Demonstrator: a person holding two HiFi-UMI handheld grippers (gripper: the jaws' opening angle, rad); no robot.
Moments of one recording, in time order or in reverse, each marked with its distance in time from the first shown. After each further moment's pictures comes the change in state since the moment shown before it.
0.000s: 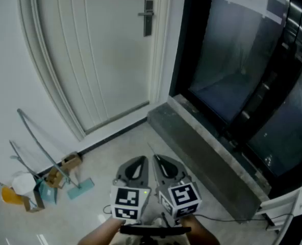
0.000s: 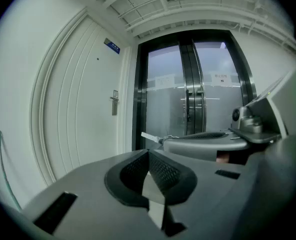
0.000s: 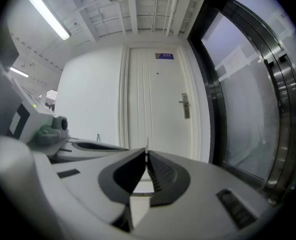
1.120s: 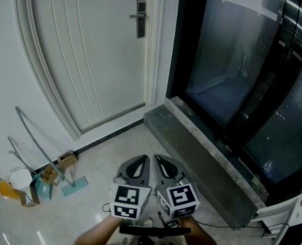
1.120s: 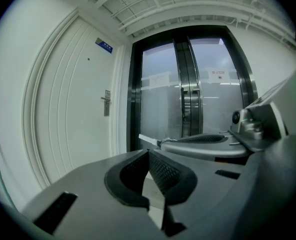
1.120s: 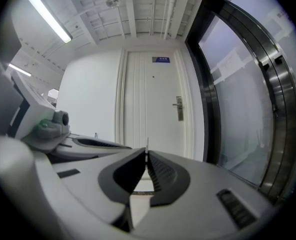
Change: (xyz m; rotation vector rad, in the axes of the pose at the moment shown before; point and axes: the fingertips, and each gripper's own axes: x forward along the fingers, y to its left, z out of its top) left arm 0.040 -0.085 0.011 0.020 -0.006 0.002; right arm -0.052 -0.080 -0.011 -0.080 0.003 0.003
